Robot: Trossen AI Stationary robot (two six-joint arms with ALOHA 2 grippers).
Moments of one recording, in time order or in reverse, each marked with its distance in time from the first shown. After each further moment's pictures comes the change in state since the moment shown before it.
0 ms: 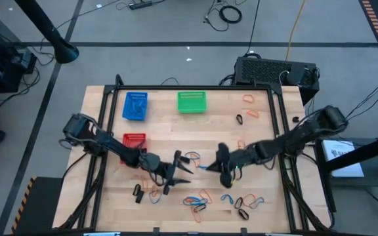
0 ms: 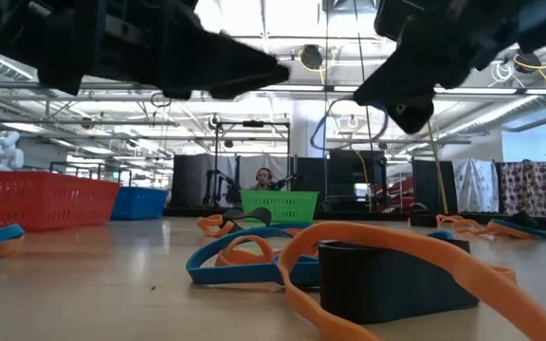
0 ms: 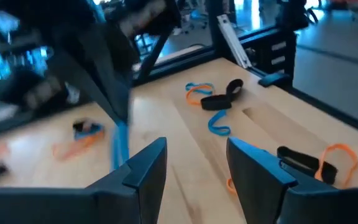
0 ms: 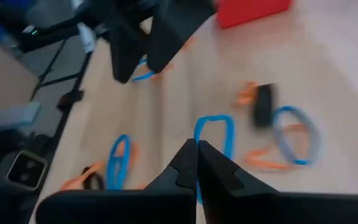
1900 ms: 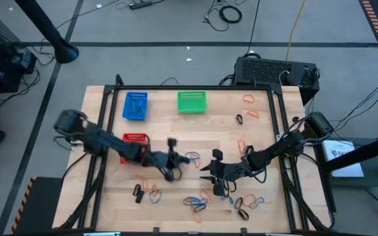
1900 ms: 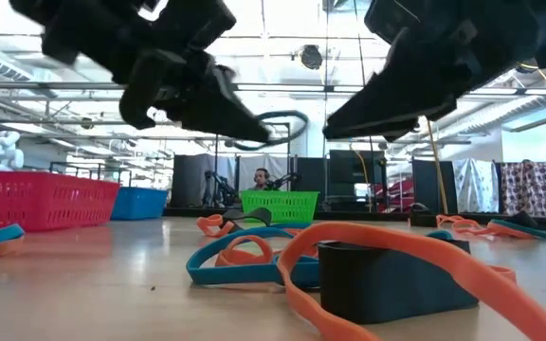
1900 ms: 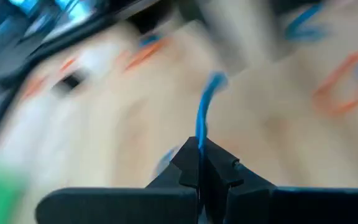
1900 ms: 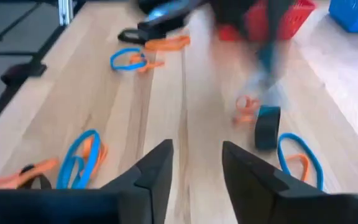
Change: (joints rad) left arm 0.052 -0.131 0.095 -0.603 -0.316 -0.052; right arm 0.099 0.229 0.061 0.155 0.229 -0.205
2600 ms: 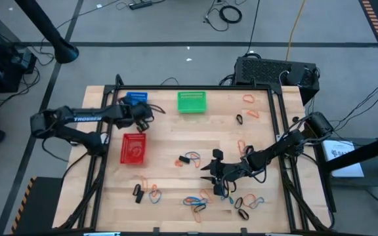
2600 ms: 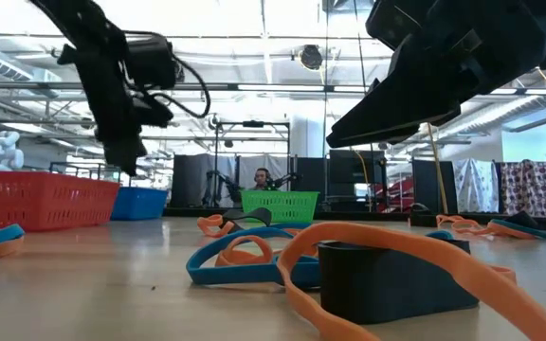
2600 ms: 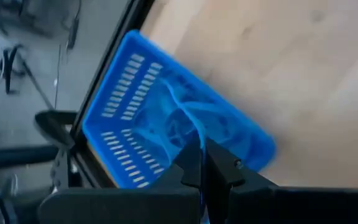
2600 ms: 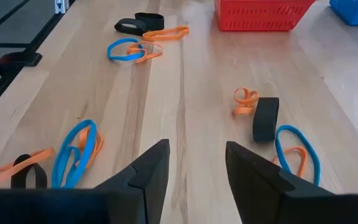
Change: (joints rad) left arm 0.683 -0.376 -0.083 -0.949 -0.226 -0.268; right arm 0.000 0.000 0.000 -0.023 0.000 0.000
